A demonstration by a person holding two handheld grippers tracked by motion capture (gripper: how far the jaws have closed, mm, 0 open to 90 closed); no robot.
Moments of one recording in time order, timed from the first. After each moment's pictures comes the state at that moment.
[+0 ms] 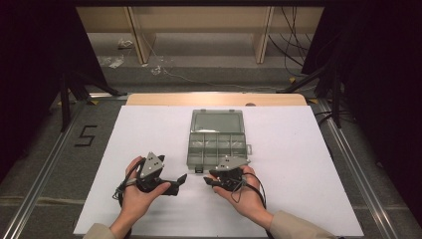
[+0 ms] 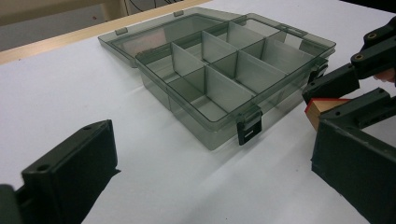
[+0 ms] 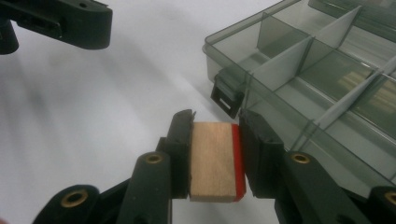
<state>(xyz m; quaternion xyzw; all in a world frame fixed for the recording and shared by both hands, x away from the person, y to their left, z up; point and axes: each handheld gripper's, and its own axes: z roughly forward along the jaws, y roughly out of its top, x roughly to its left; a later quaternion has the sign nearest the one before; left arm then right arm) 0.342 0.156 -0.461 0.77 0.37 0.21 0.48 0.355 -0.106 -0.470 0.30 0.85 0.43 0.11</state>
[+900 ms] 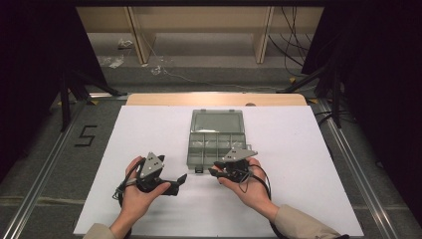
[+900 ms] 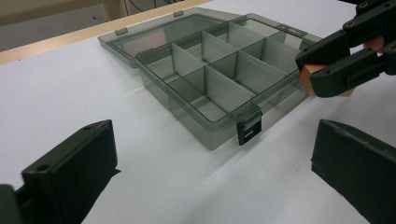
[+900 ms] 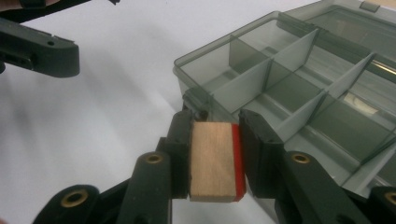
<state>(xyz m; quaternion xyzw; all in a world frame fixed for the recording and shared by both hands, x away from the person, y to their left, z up) 0.342 0.156 -0.461 0.77 0.37 0.21 0.47 0.373 -0.121 -0.458 0.31 0.84 0.44 0.11</state>
